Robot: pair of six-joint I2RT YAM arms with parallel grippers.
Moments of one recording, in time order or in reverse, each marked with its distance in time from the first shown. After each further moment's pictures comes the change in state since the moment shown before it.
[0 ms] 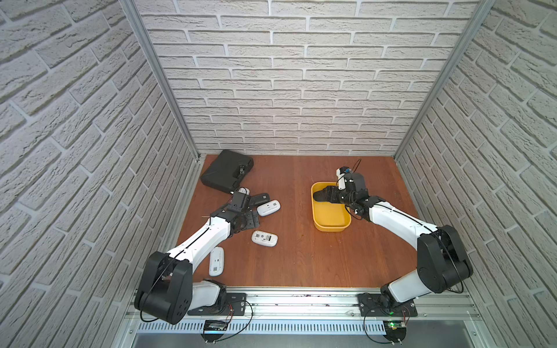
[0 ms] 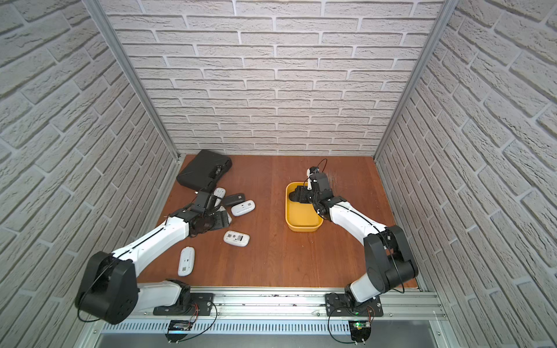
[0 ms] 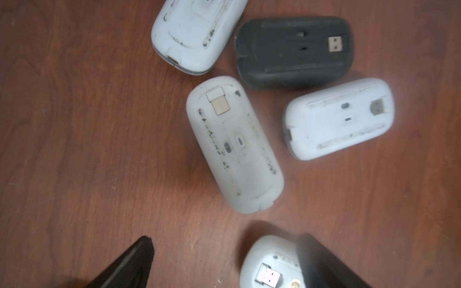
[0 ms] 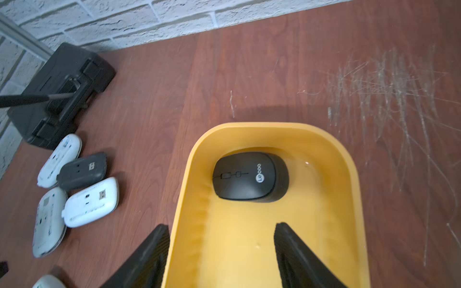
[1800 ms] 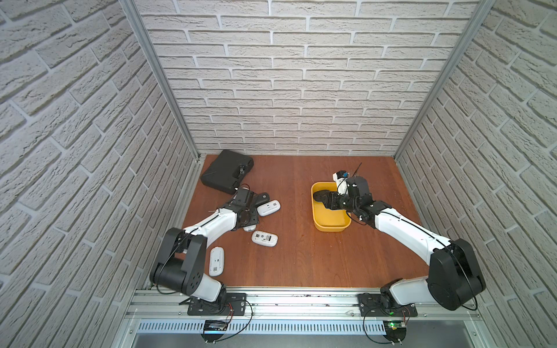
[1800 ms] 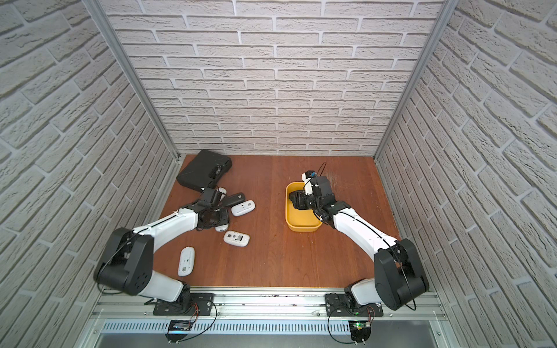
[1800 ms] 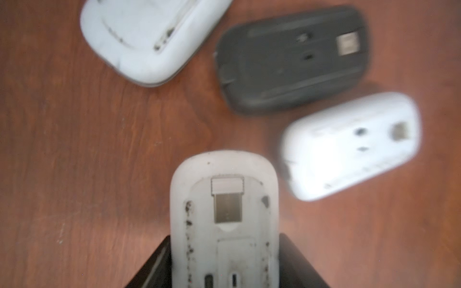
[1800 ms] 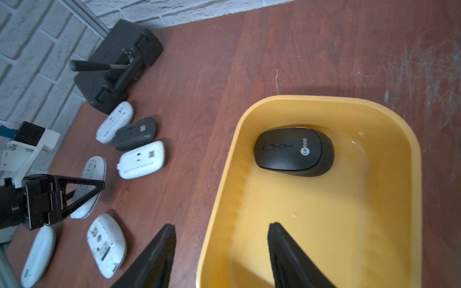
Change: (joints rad) left arm -0.021 0.088 0.026 0.129 0.070 0.064; right arm 0.021 -0.127 -0.041 -0.058 -0.174 0.003
